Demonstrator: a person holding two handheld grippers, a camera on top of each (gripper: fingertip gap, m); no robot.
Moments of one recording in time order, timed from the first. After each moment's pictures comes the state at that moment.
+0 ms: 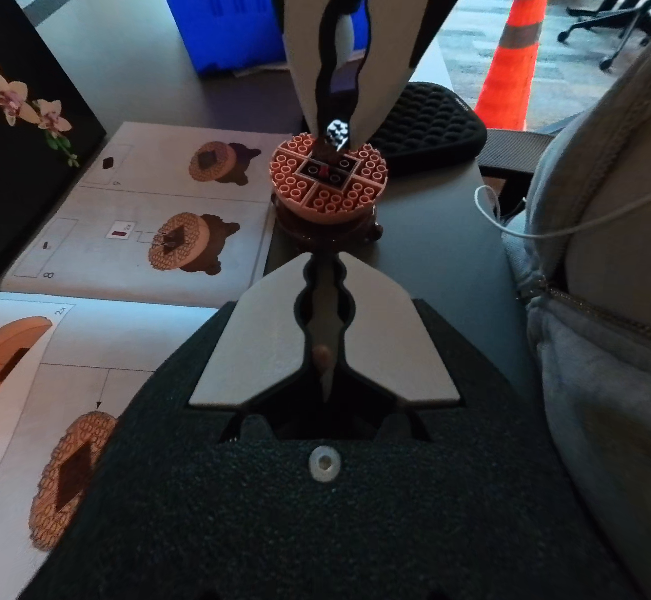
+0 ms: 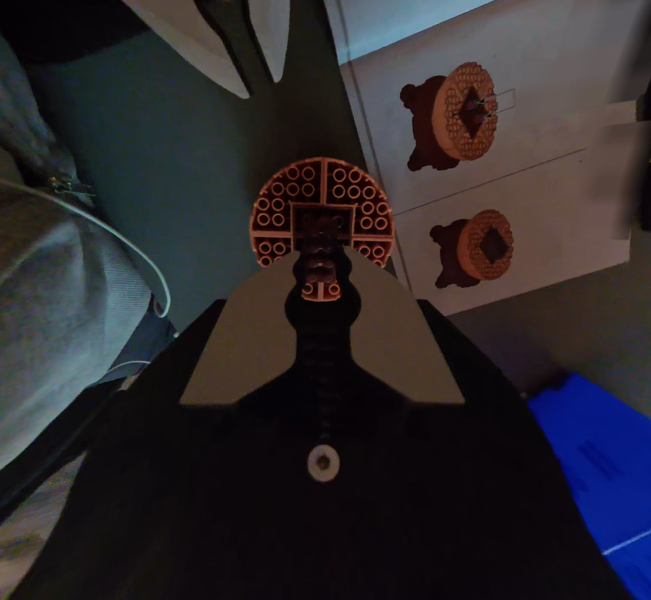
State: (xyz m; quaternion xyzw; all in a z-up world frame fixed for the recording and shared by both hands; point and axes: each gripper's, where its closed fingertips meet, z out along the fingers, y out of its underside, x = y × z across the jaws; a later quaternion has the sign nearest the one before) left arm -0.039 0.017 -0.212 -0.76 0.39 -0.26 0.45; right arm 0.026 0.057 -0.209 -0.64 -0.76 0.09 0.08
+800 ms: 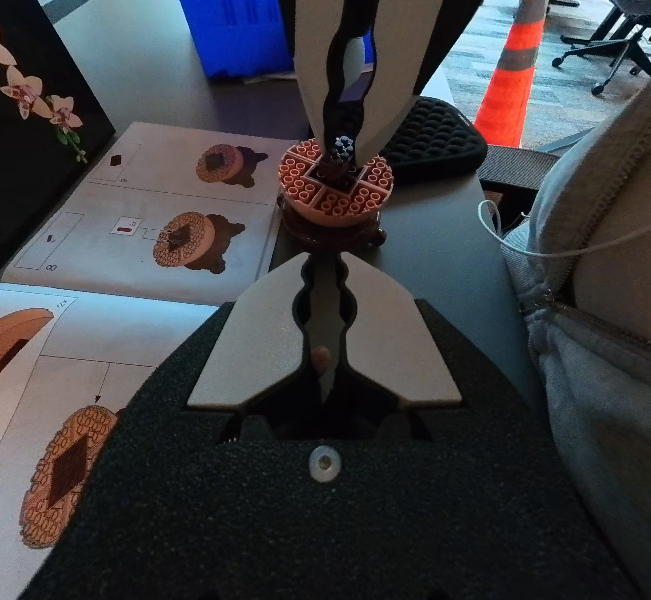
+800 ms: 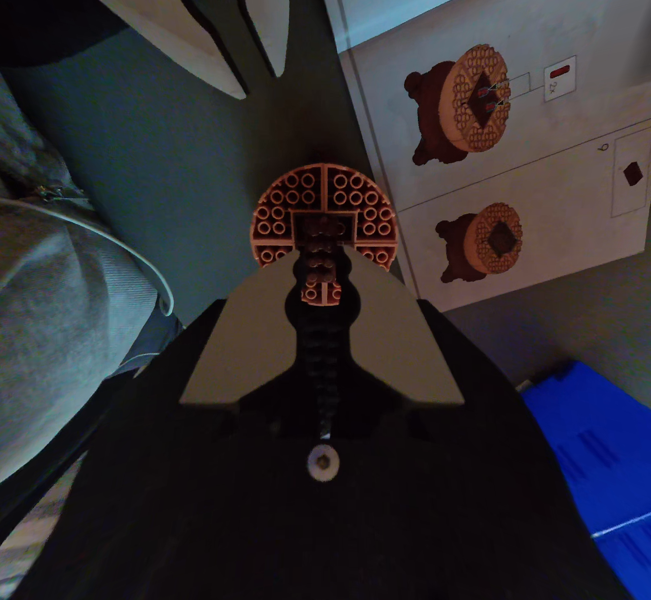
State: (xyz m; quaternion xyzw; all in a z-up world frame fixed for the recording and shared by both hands) left arm -0.043 0.020 -0.210 -0.76 0.37 -0.28 0.46; right arm 0.023 0.055 -0.212 -0.65 -0.76 0.06 0.05
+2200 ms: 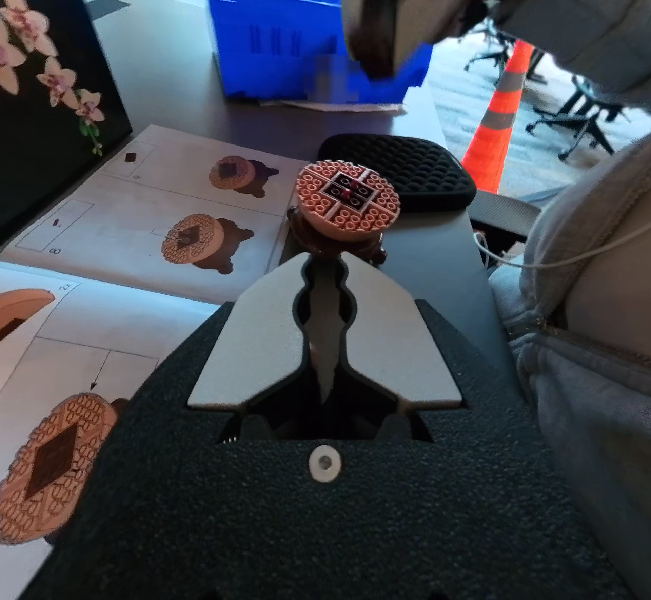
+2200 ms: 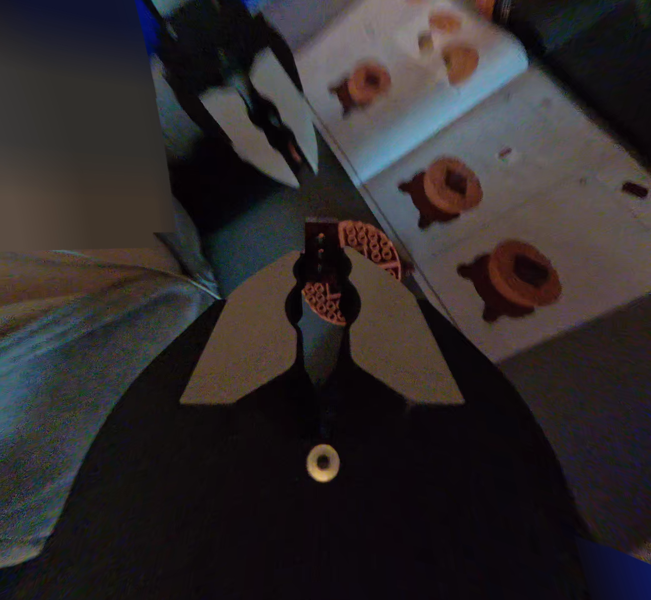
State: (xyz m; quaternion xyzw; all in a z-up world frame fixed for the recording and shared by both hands) left arm -0.051 0.027 -0.201 -0.76 0.31 -0.32 0.47; right arm 0.019 0.060 -0.154 -0.69 -0.61 0.37 0.13
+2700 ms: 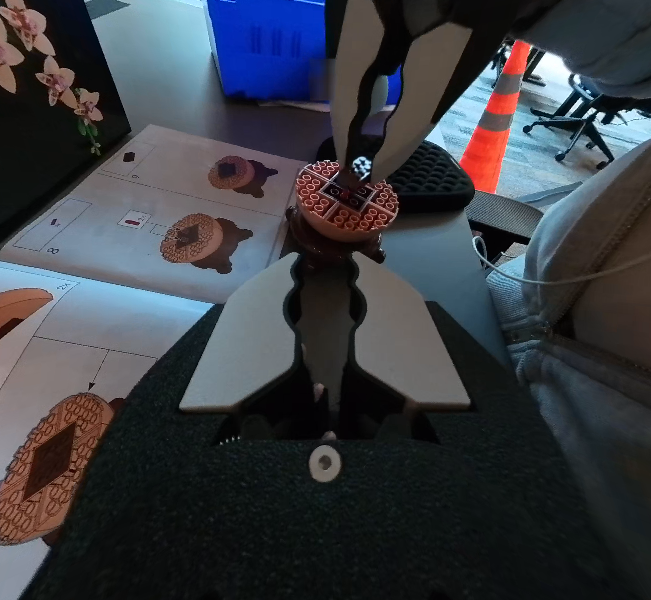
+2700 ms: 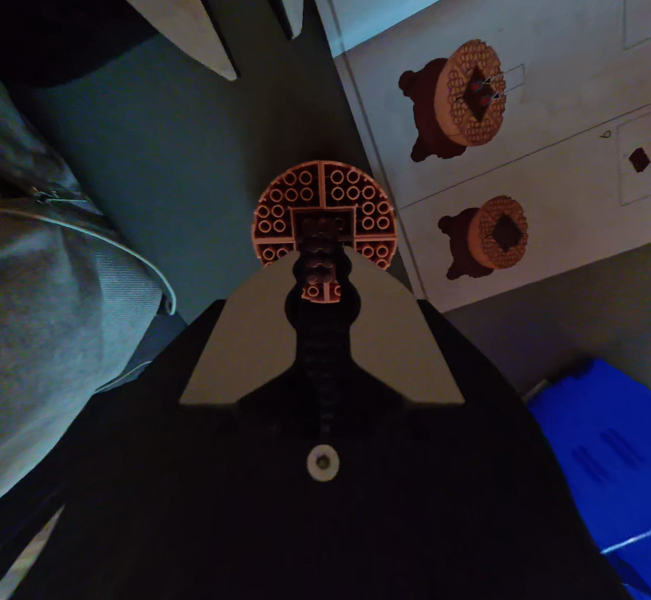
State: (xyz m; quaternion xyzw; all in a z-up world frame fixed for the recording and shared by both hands) left arm -0.051 0.025 -0.201 -0.76 0.32 -0.32 0.47; right arm 0.025 0.055 -0.210 -0.67 -0.74 0.08 0.05
